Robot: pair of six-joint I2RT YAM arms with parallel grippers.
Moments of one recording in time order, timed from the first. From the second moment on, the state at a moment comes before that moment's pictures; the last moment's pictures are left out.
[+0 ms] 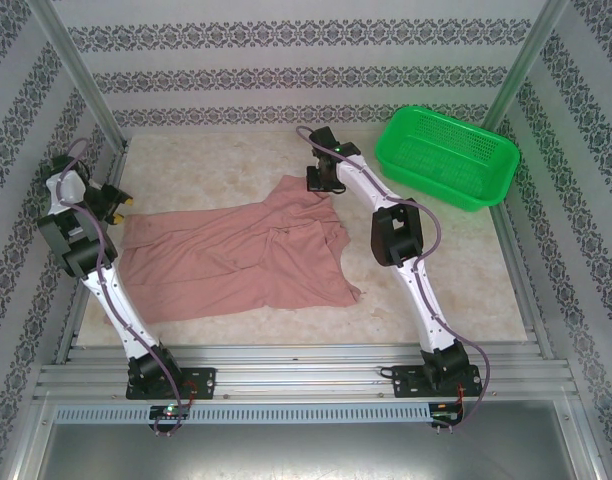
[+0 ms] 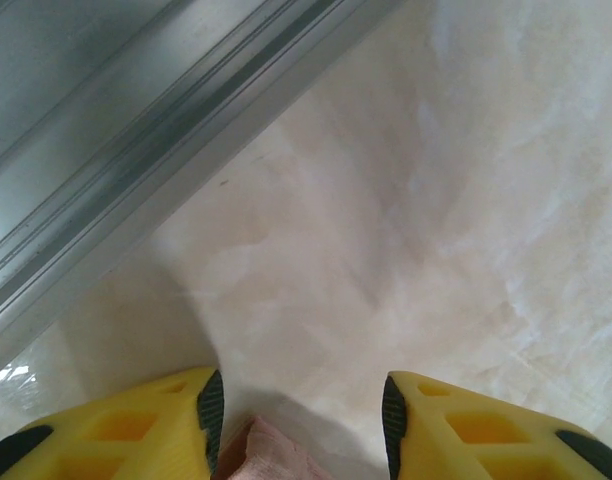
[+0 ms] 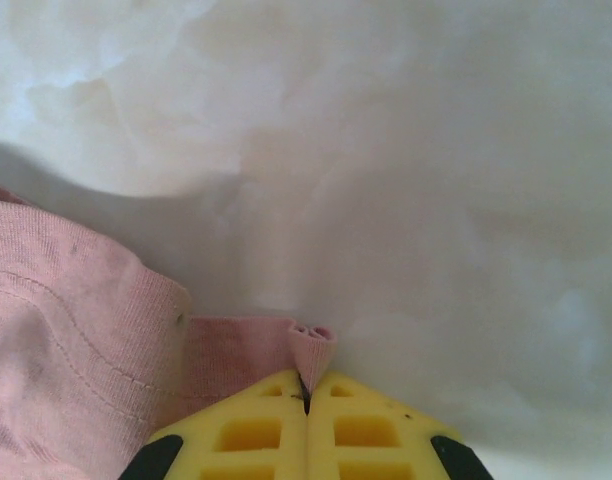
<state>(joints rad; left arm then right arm) 0.61 2.46 2.12 -1.05 0.42 -0.43 0.40 2.69 2.52 -0.96 -0.04 0.36</state>
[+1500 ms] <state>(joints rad) 0.63 2.02 1.64 -0.76 0.51 -0.48 0.33 2.36 2.17 -0.68 -0.10 0.44</state>
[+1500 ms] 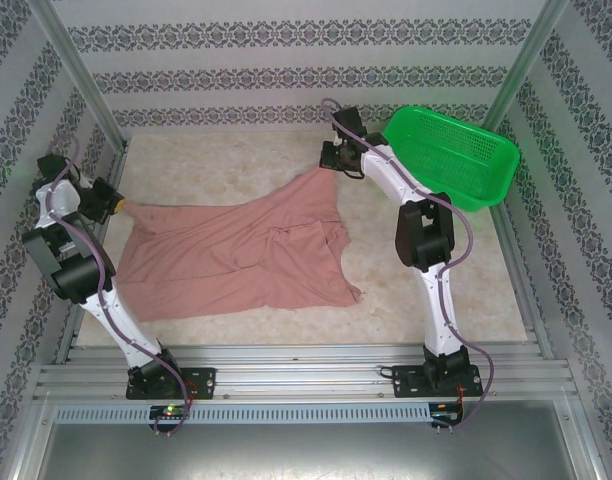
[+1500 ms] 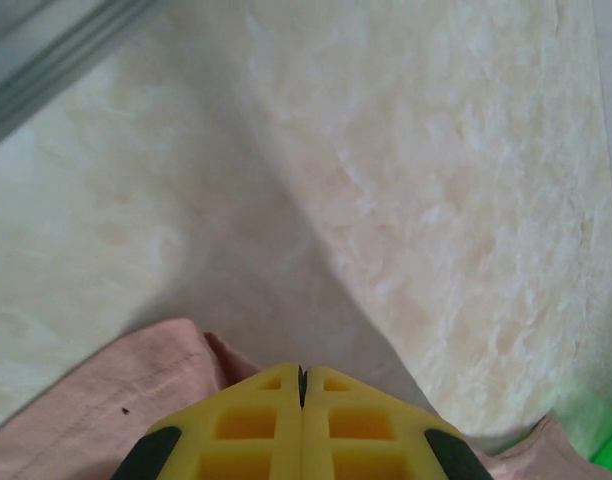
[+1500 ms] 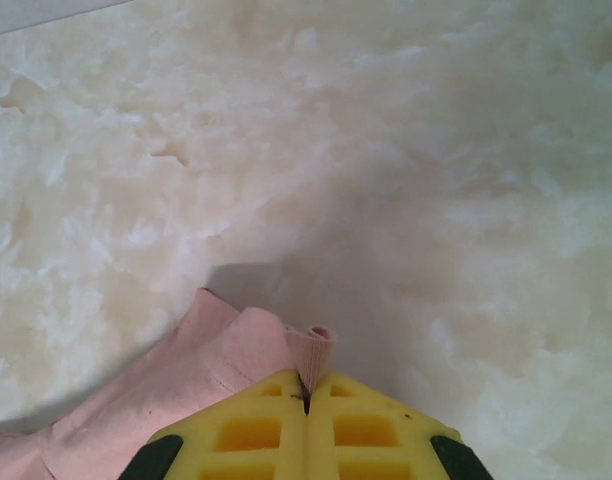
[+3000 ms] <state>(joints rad) 0.89 1.51 0.98 -0.54 0.65 -0.57 0.49 1.54 1.22 -0.62 -0.20 0.39</state>
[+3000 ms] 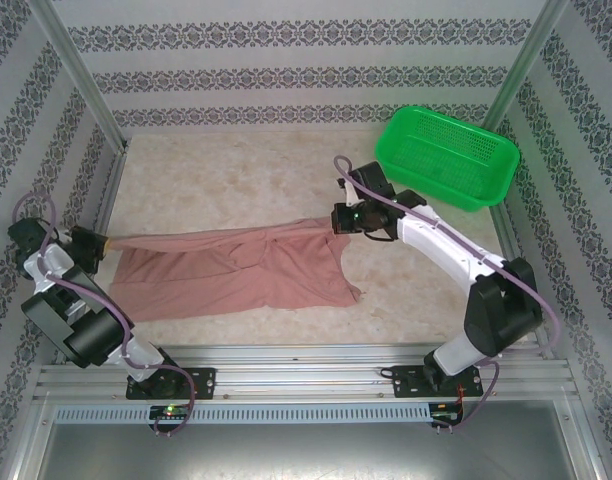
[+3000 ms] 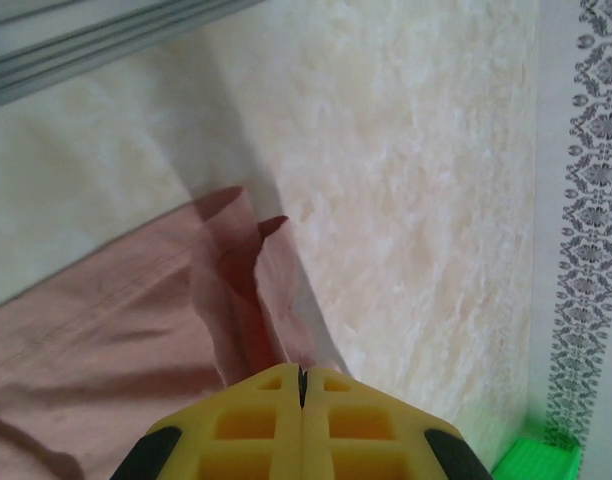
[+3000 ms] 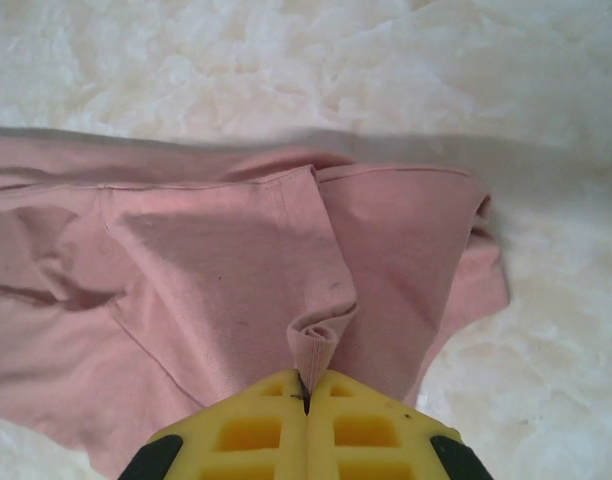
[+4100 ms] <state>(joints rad) 1.02 1.43 0.88 -0.67 0.50 -0.62 0.51 1.40 1.00 -0.66 -0.30 0.42</state>
